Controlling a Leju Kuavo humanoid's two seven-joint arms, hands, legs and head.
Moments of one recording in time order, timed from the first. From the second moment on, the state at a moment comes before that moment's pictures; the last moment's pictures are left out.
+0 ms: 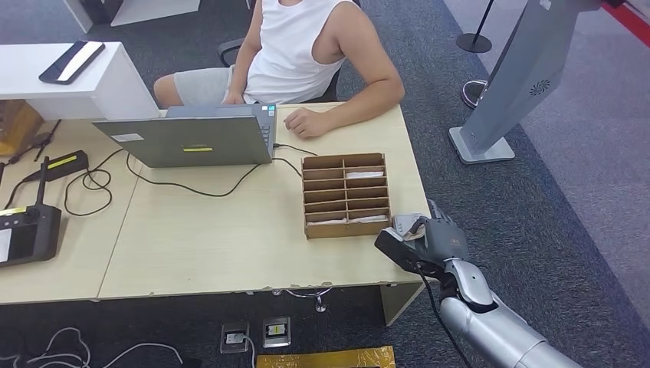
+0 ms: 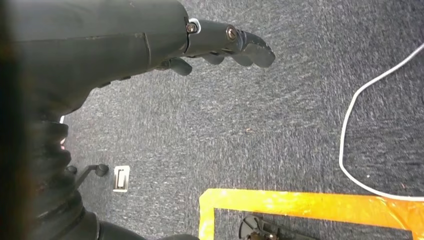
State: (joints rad) left arm -0.11 0.04 -1.24 -0.31 1.02 0.66 -0.05; right arm -0.60 -0.29 1.00 -0.90 0.58 -0.38 0.39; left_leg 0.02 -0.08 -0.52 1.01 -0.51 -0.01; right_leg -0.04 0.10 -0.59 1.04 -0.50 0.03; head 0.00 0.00
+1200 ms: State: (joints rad) left arm -0.12 0.04 -1.27 -0.31 1.02 0.66 -0.04; right arm -0.98 -0.37 0.97 -1.21 0.79 -0.24 0.53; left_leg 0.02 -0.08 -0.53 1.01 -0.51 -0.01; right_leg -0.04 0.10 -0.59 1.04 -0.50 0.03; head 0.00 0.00
